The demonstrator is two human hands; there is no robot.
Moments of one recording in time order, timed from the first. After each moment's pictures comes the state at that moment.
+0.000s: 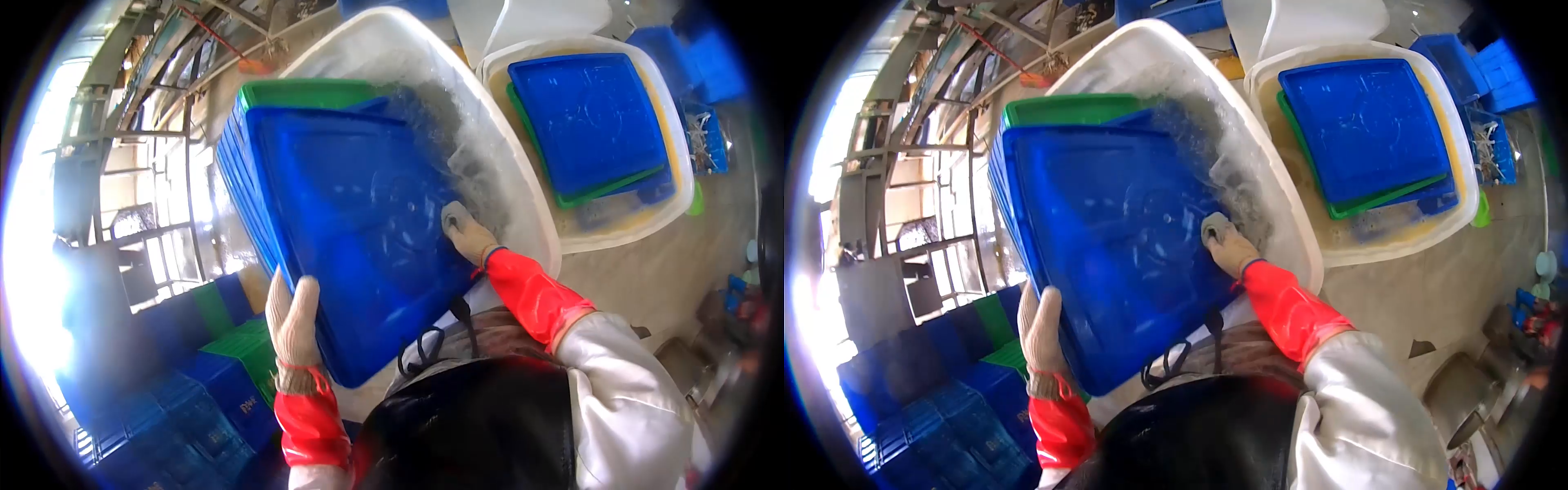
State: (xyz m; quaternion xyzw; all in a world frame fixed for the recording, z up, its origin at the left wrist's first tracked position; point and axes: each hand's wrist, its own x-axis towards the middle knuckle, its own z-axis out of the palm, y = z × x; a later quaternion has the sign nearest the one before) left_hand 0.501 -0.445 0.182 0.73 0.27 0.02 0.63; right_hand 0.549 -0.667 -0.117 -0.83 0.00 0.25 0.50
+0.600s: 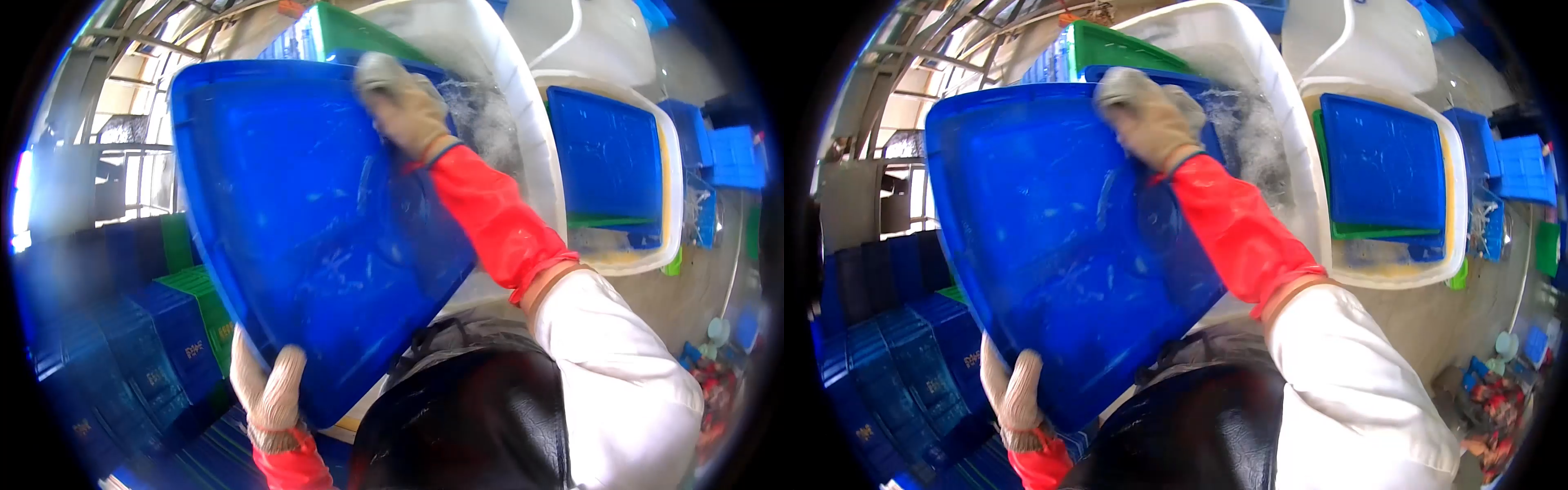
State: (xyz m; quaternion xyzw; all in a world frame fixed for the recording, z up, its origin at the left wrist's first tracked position) left_hand 0.381 -0.451 0.257 0.72 0.37 0.11 0.57; right_hand 0.680 -0.536 0.048 -0.76 -0.25 -0.10 0.59
